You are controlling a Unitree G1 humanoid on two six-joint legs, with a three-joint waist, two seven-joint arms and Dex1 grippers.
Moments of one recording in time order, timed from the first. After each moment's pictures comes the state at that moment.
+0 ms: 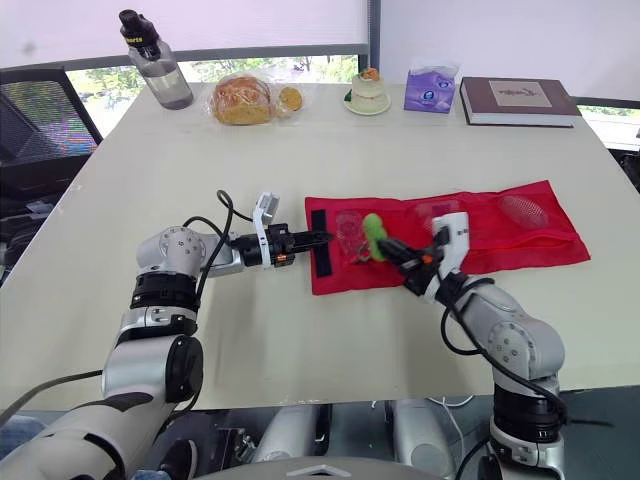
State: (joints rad) left arm -0.78 0.37 0.21 0.55 -0.64 1.28 -0.78; right arm -0.22 -0.10 -0.26 -0.43 0.72 0.96 0.40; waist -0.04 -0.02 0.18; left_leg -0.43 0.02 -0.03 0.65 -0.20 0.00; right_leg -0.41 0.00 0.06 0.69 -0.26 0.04
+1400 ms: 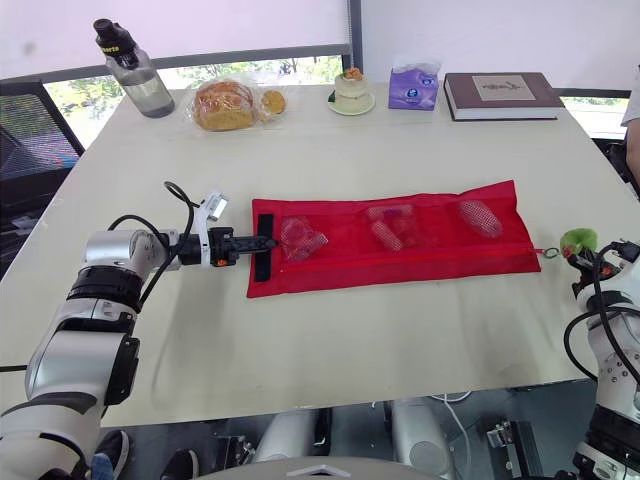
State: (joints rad) left arm -0.80 0.68 -0.05 0.76 -0.43 0.89 -1.15; right arm -0.11 -0.39 -0.63 -0.11 0.62 0.58 0.04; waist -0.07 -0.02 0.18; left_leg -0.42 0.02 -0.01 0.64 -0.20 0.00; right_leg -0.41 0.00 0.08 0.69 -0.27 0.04
